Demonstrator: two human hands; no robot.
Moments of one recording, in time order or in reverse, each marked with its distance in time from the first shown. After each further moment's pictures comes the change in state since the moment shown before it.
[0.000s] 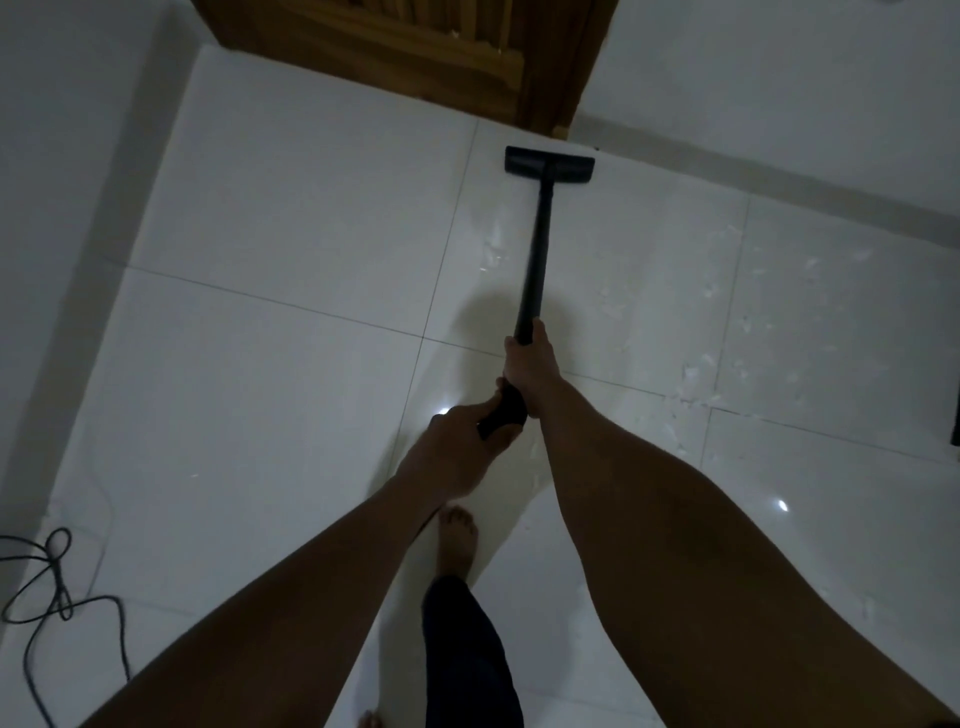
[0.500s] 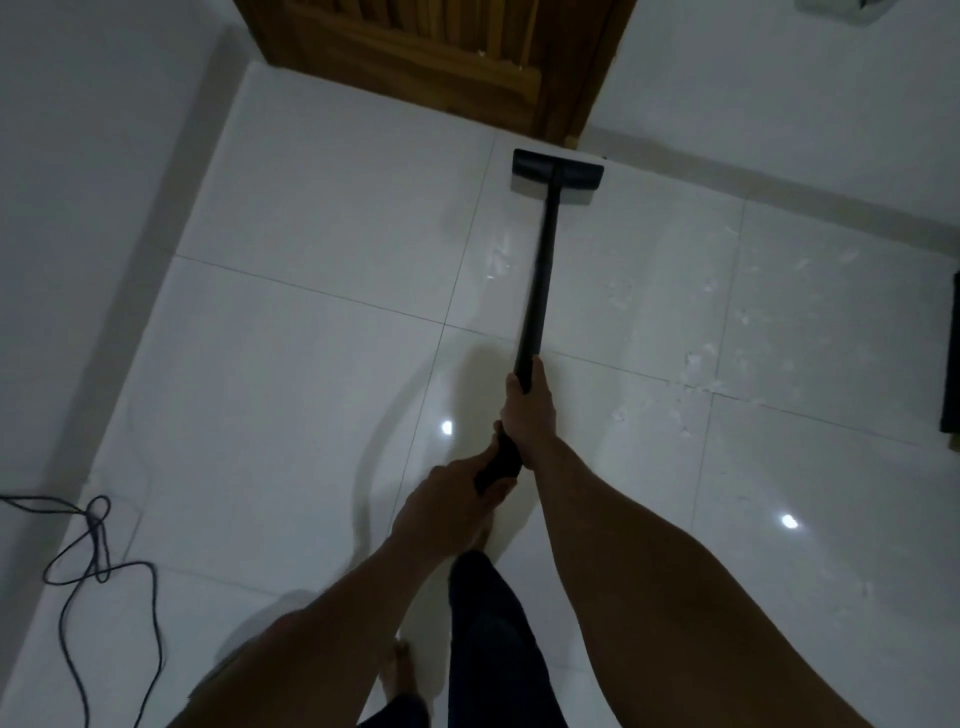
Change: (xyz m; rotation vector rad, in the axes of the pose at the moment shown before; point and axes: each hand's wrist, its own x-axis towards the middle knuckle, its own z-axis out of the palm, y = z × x) left_hand -0.139 -0.063 0.019 0.124 -0.037 0.036; right_hand -0.122 0.096 0.026 -0.055 0.073 -0.098
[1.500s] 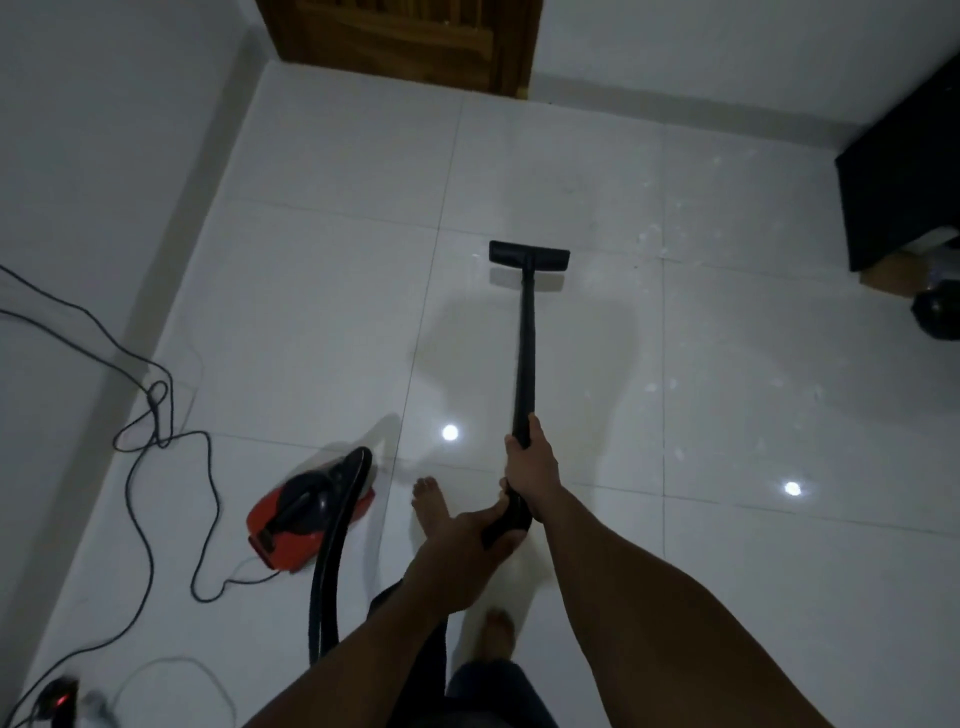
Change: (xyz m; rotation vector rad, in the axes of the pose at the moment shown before) left_hand -0.463 -0.204 0.293 0.051 -0.076 0.197; right_hand -0.414 0.423 -0.032 0.031 -0.046 0.044
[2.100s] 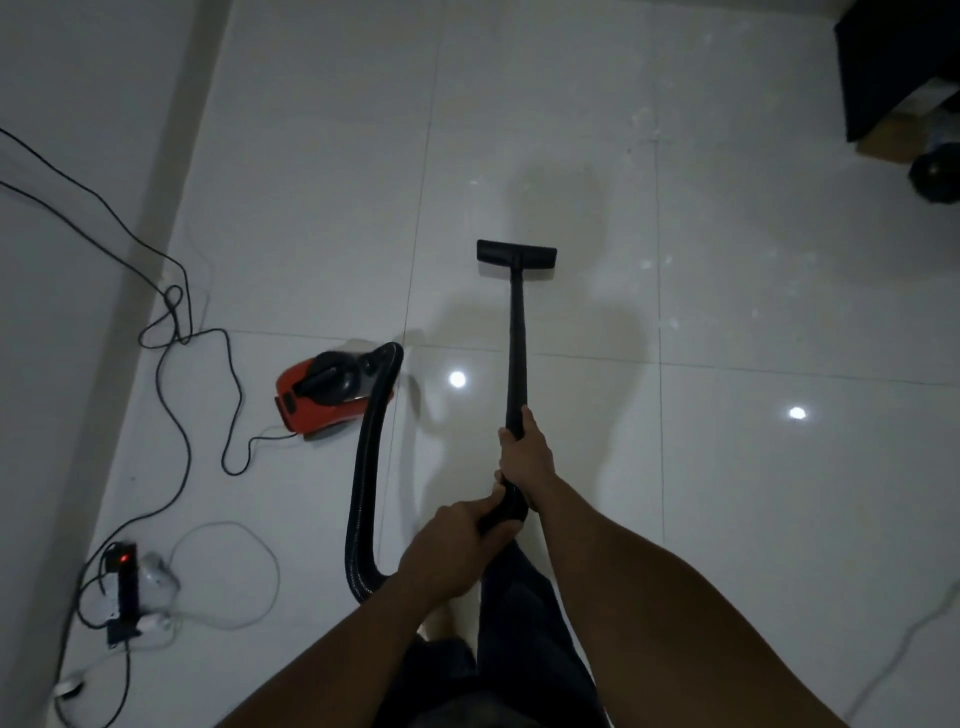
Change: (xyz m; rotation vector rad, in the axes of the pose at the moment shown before) left_hand -0.228 -0.064 0.158 -0.093 -0.064 -0.105; right_hand -0.168 0.244 0.019 0.010 -0.024 0.085
